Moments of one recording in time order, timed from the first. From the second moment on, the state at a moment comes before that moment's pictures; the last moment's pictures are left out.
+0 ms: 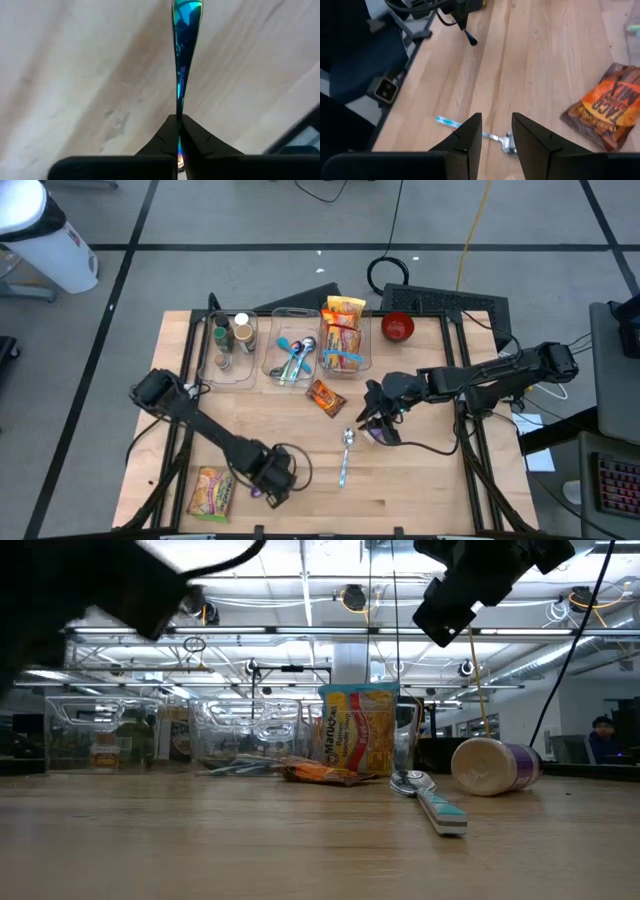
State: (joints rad) left arm -0.57 1.87 1.26 -0.81 0.17 -1.23; right arm 0.11 1.26 0.81 -0.15 -0.26 0.18
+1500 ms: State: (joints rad) left arm -0.30 1.38 1.33 0.06 -0.36 -0.16; right arm 0.07 1.67 0.63 1.55 -0.23 1.34
